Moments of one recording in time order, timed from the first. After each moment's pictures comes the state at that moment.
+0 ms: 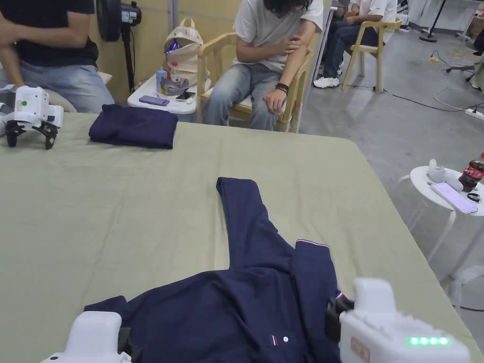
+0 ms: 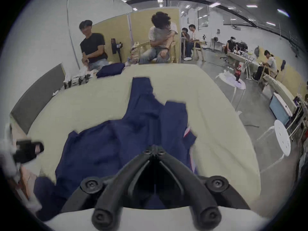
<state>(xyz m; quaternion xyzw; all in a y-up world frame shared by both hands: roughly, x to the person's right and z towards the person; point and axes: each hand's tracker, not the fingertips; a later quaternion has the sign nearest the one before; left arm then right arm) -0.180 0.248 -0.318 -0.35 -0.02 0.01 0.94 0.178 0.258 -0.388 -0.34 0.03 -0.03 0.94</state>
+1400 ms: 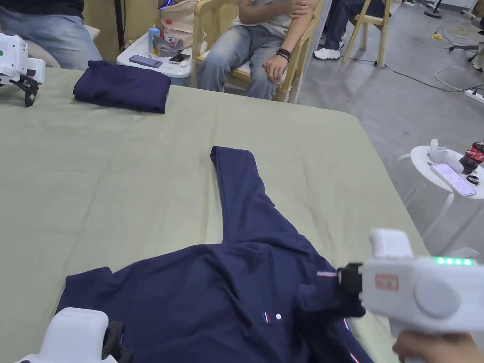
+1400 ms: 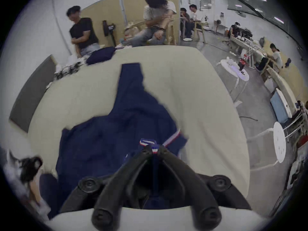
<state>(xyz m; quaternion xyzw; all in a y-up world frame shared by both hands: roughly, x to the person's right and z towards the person) -0.173 0.252 -0.284 -0.36 -0.06 0.02 0.93 0.195 0.272 -0.376 -0.46 0.05 -0.02 0.89</state>
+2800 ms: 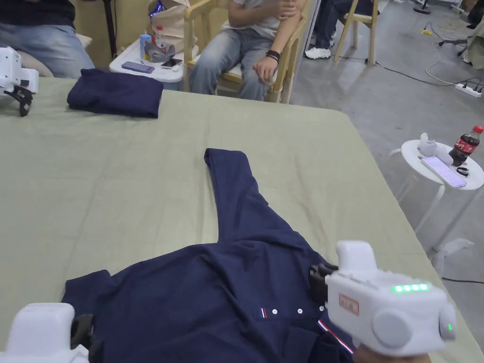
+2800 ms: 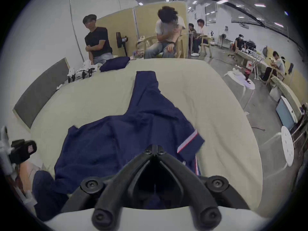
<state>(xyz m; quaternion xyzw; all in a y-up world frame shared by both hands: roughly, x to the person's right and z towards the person) -0.200 0.250 -0.300 -0.35 -0.01 0.02 0.94 0.184 0.242 -0.421 -0.38 0.08 -0.01 0.92</state>
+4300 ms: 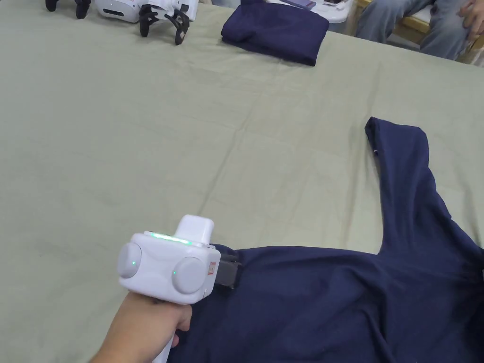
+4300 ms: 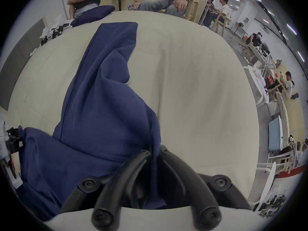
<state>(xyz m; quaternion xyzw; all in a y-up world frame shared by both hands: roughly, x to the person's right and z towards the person) -0.267 0.114 -0.494 -0.53 0.04 0.05 0.84 0.195 0.146 -0.629 -0.55 0.04 0.10 0.83</state>
